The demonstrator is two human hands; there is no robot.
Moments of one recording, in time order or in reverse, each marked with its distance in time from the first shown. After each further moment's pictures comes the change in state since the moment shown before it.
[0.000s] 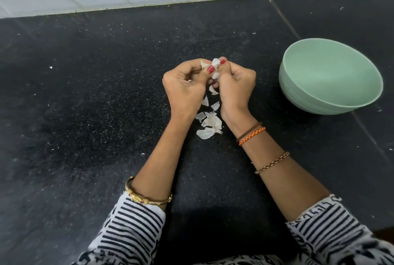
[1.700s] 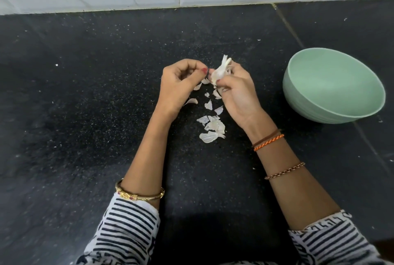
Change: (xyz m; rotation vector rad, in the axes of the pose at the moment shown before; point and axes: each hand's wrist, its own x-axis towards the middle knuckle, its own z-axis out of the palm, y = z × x) left_hand 0.020 0.011 -0.029 0.151 -0.217 -0.187; right_hand 0.005 -0.018 -0.014 0.351 -0.451 0.361
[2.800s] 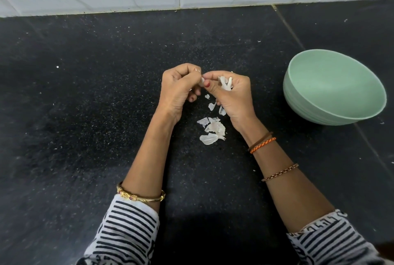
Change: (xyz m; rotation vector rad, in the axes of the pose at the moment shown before) left_hand -0.003 0.007 0.003 -0.193 0.007 -0.176; right_hand -0.001 0.016 -0.007 -0.336 -0.058 -0.351
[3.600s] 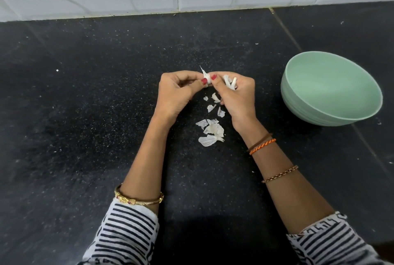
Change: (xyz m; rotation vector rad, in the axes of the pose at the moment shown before) left_hand 0.002 -0.008 -0.004 0.173 -0.015 0.128; right_hand 0.000 -0.006 -0.001 -0.130 0.195 0.047
